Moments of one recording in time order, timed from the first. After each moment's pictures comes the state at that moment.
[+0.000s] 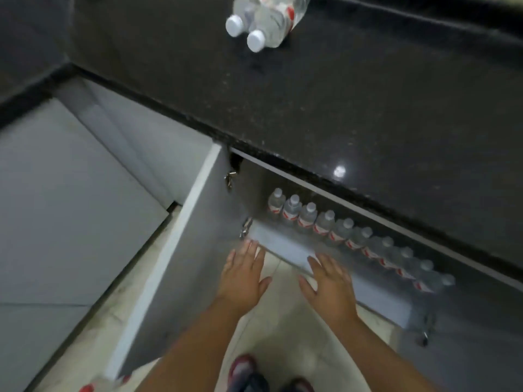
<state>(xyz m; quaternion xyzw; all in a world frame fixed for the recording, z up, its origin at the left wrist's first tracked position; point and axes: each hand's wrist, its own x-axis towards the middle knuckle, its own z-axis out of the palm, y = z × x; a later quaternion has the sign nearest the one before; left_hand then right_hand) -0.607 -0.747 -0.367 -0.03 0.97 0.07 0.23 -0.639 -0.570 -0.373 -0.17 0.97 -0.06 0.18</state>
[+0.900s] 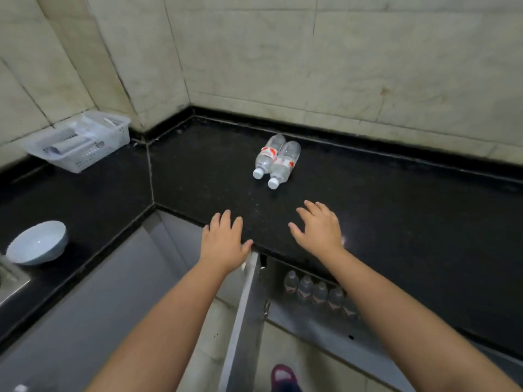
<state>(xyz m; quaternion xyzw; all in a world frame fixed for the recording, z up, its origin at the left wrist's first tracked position) -0.683 -0.860 -0.090 -0.09 0.99 0.03 0.06 -0.756 -0.685 -0.113 -0.17 0.97 -0.14 -0.05</state>
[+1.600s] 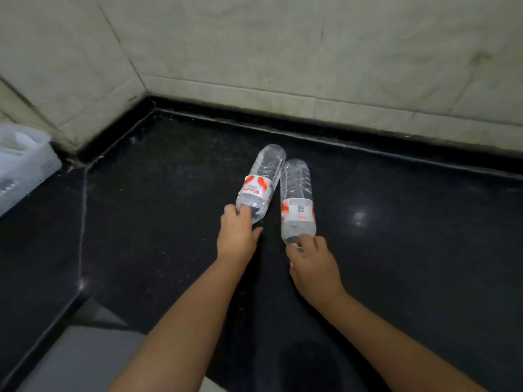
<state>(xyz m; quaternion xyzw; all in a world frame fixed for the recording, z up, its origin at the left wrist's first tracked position) -0.996 -0.880 -0.170 -0.17 0.97 0.16 0.02 -0.984 -0.735 -0.226 -0.27 0.91 -0.19 -0.26</state>
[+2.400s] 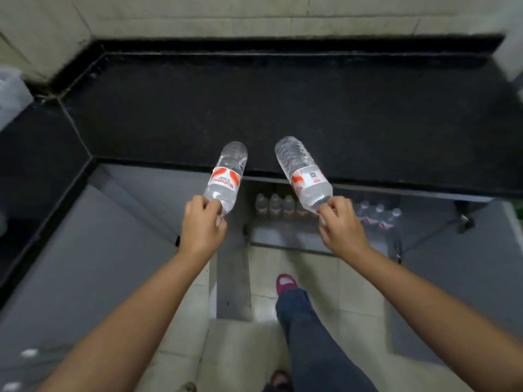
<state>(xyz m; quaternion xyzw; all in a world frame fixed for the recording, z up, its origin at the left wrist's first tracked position) -0.587 -0.830 -0.149 0.03 0.98 0.18 -0.09 -0.587 -0.579 -0.199 -0.14 0.95 -0.19 -0.21</state>
